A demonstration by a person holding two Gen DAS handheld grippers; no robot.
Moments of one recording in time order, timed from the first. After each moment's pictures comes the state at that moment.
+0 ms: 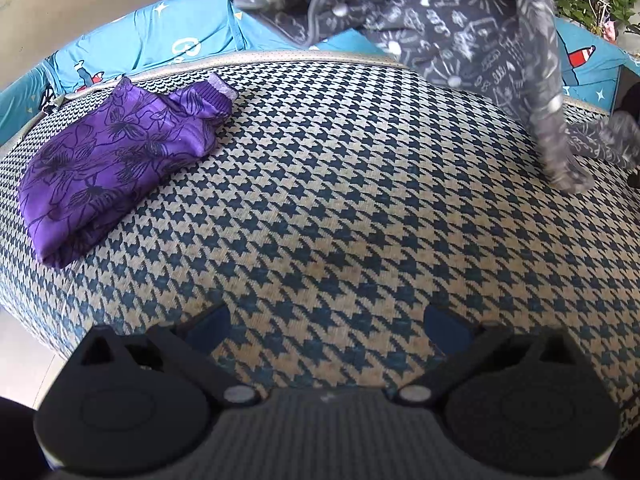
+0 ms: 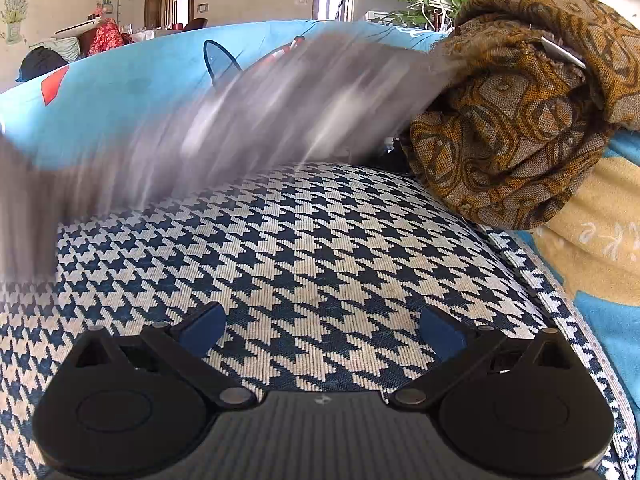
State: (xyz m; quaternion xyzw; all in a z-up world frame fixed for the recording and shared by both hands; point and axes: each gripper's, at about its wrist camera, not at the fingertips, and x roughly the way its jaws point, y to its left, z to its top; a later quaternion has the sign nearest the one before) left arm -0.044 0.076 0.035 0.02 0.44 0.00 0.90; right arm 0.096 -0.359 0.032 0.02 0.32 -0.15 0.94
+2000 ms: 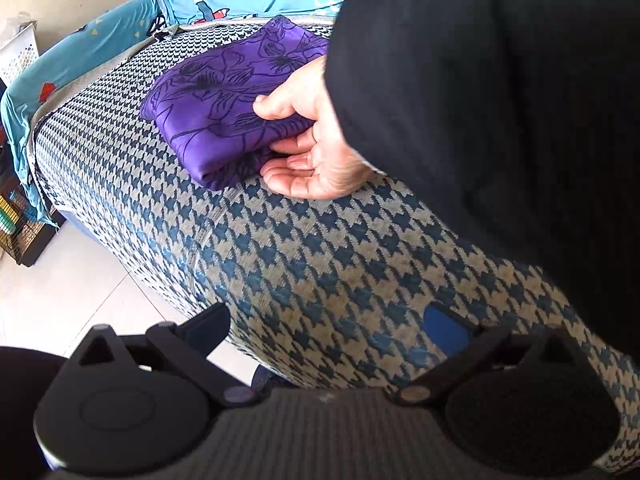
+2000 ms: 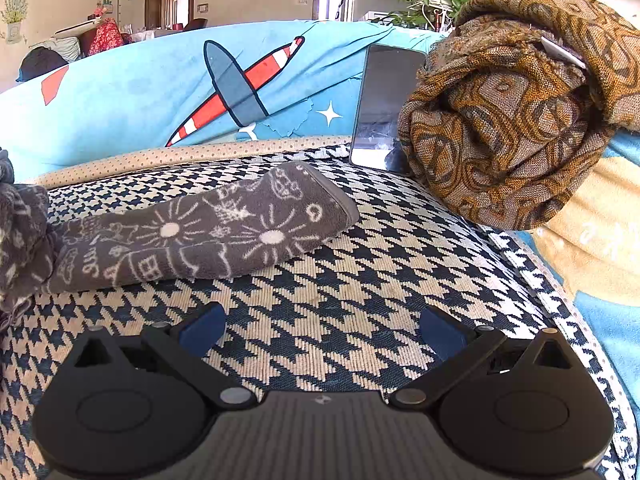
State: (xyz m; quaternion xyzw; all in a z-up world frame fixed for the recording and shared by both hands) left arm -0.068 0.179 0.044 -0.05 0.48 0.15 0.87; right arm 0.095 -0.358 0.032 0.02 0.32 -0.15 0.94
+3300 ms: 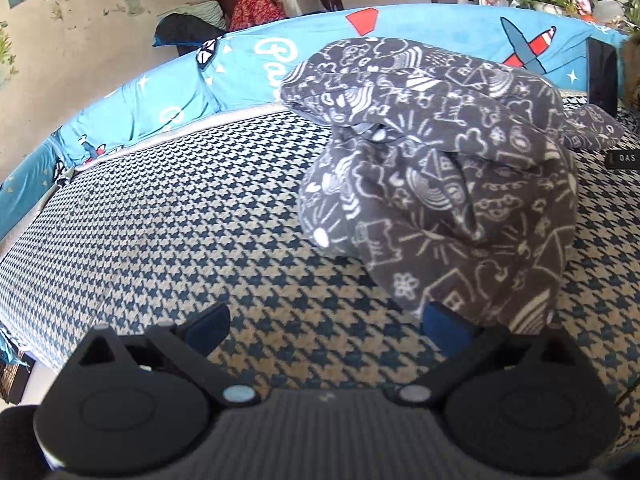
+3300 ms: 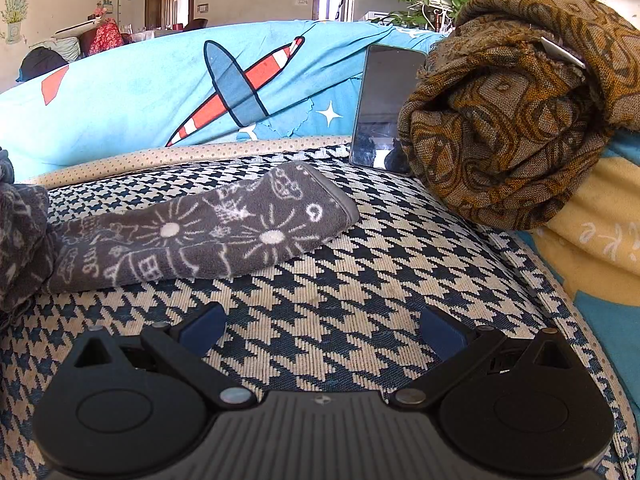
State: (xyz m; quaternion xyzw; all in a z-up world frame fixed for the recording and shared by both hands) left arm -0.040 -0.023 0.051 0.10 0.40 0.01 0.91; right arm 0.094 -0.357 0.032 0.02 0.32 -0.15 0.94
